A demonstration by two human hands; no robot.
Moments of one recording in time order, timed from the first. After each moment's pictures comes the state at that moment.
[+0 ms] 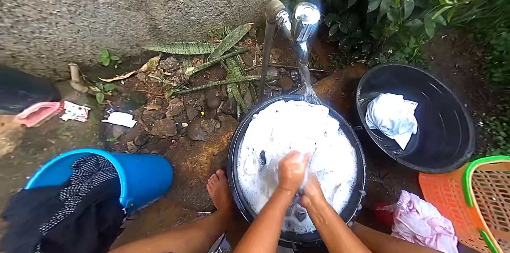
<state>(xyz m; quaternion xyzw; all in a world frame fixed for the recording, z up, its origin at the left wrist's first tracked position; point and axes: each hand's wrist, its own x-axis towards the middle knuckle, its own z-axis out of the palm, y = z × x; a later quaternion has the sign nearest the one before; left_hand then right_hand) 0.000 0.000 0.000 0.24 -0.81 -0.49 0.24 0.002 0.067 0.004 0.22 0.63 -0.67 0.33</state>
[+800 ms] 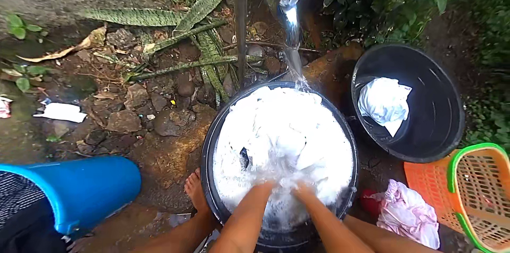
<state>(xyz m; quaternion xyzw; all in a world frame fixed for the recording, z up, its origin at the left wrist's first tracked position) 0.013 -0.019 -0.062 0.24 -0.76 -0.38 -0.47 -0.041 0.121 -0.056 -0.12 0.82 -0.05 0.56</state>
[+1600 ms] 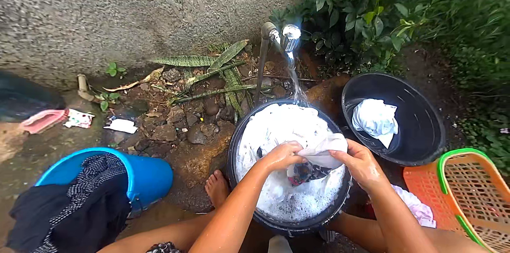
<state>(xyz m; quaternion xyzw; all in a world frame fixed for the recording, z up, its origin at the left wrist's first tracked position) -0.007 -0.076 0.059 -0.10 -0.82 -0.55 -0.11 -0.066 0.156 0.152 -0.20 0.80 -0.54 0.18</state>
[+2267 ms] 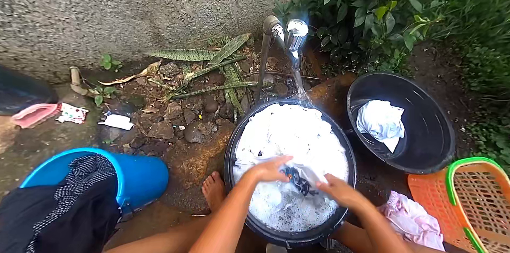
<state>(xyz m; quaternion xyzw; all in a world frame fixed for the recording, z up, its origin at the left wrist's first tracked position) 0.009 -0.089 -0.014 0.02 -0.79 -0.56 -0.25 -0.077 0.183 0.049 -0.17 0.85 -0.24 0.45</state>
